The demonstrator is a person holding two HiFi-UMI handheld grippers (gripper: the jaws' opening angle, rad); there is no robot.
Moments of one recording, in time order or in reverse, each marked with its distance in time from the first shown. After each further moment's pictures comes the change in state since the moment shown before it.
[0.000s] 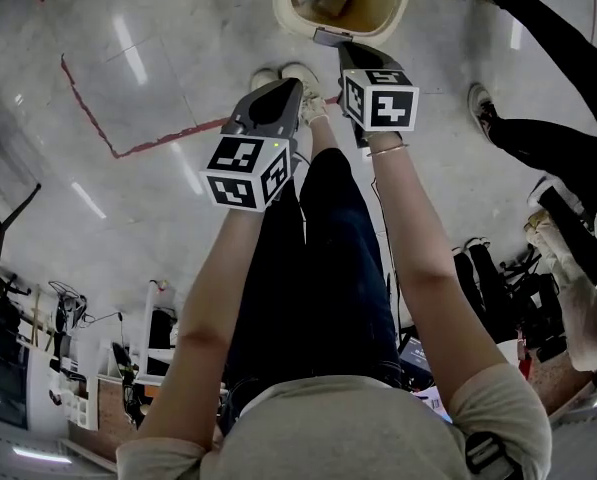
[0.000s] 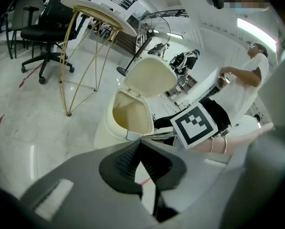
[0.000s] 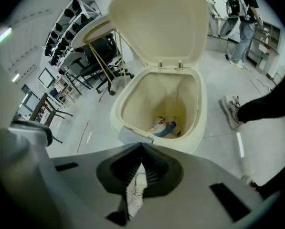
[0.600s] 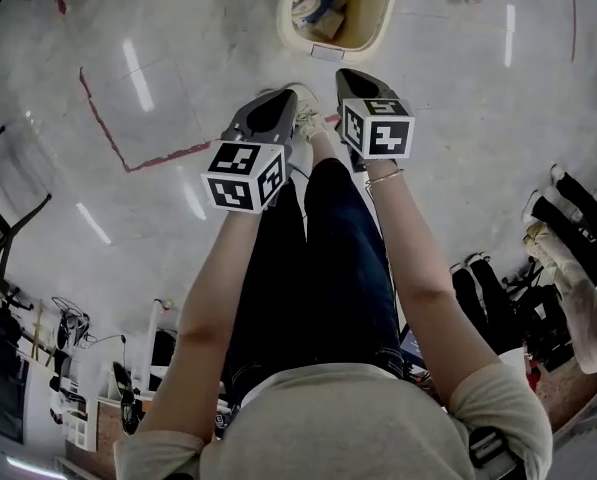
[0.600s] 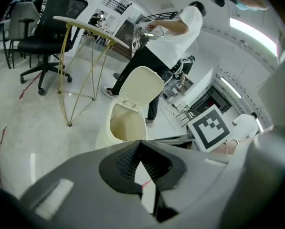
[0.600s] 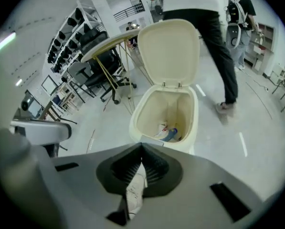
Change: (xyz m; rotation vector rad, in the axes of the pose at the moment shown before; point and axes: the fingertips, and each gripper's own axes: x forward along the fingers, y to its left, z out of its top) left arm -0.040 -0.019 0.033 0.053 -0.041 -0.006; right arm -0.067 0.029 0.019 0.039 -0.080 0.014
